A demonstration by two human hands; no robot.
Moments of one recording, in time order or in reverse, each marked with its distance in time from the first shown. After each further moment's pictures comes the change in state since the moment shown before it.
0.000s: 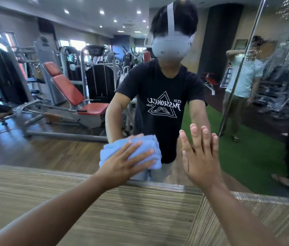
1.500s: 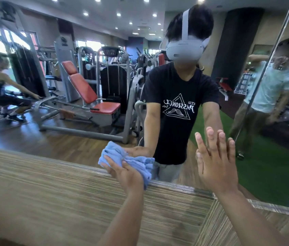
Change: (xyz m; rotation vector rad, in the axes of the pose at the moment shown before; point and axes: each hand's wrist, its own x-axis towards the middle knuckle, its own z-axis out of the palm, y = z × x) left_hand 0.026 0.067 0.001 -0.822 0.685 -2.002; right_hand -0.004 0.000 -0.006 0.026 -0.018 0.023
